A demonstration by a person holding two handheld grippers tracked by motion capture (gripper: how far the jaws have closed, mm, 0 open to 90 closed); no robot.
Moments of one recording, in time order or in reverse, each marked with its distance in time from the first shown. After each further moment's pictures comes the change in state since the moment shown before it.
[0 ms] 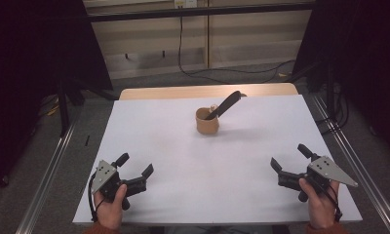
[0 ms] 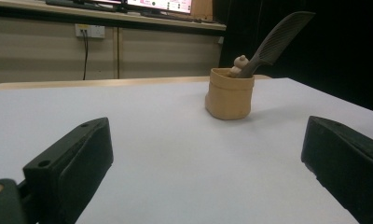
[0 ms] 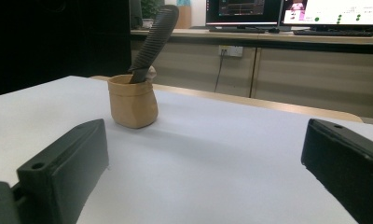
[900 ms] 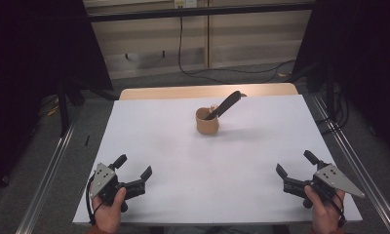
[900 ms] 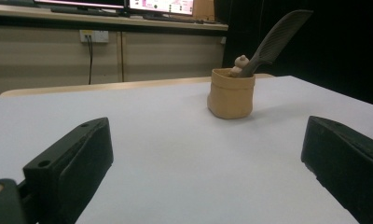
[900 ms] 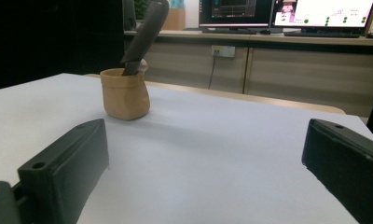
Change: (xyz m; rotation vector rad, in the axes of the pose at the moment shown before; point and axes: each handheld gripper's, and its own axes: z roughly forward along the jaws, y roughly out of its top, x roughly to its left) left arm -0.002 0.001 -0.007 -0.001 0.014 0.023; right arm -0.005 -0.015 -0.015 -0.010 -0.029 -0.005
